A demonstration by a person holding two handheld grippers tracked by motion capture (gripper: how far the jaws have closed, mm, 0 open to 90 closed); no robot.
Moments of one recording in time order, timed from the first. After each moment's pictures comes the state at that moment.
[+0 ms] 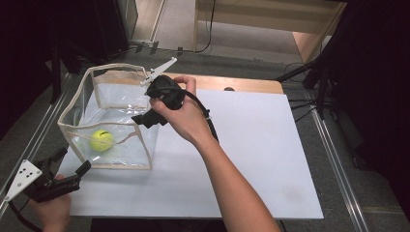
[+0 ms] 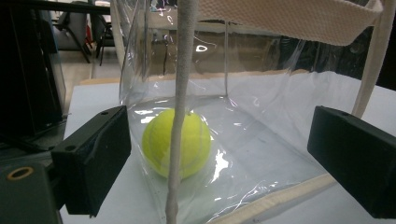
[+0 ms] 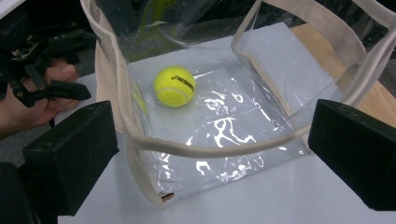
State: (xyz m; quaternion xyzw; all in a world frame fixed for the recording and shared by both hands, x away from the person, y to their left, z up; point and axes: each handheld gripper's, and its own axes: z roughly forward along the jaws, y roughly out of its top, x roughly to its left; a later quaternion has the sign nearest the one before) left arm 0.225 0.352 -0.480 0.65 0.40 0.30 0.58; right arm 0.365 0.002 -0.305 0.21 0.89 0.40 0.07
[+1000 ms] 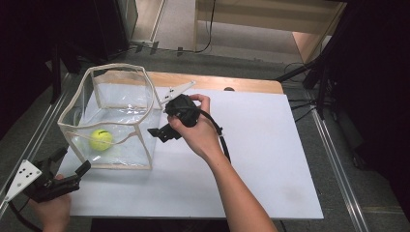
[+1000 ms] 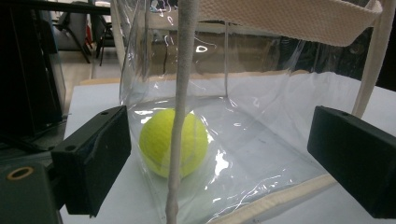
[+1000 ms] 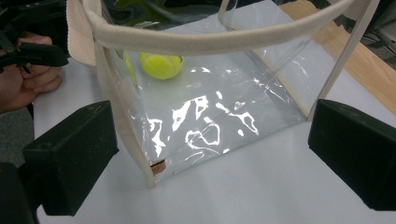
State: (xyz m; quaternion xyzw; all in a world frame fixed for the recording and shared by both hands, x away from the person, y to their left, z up) left arm 0.225 0.352 -0.480 0.65 0.40 0.30 0.58; right arm 0.349 -0.030 -0.351 0.24 0.88 0.41 0.08
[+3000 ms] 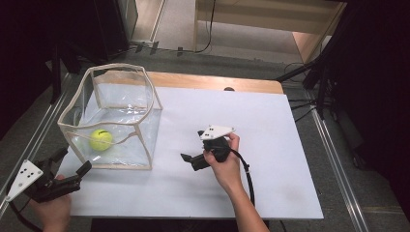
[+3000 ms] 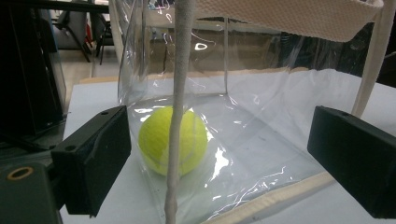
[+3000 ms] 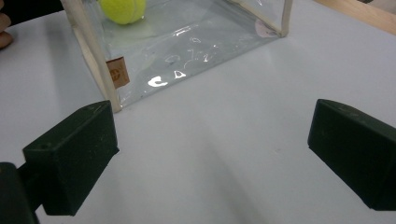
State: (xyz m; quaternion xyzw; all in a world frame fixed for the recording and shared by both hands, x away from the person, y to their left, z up) left arm 0.225 0.351 -0.481 0.65 0.40 0.30 0.57; right arm 0.305 -0.110 -0.461 0.30 0.83 0.46 0.12
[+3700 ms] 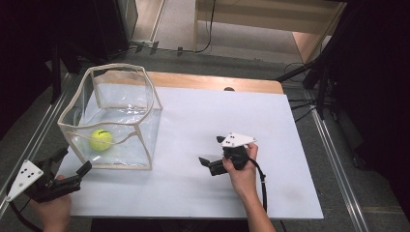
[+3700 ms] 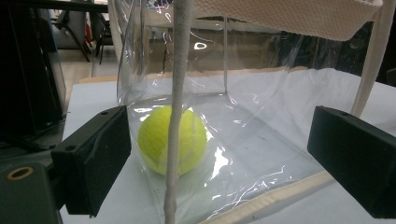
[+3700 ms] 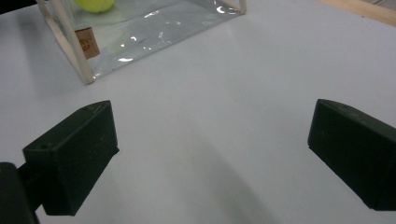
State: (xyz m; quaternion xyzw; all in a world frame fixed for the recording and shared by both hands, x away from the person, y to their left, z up) left arm 0.225 0.351 -0.481 0.65 0.40 0.30 0.57; right arm 0.285 -0.159 -0.478 0.34 0.81 0.47 0.14
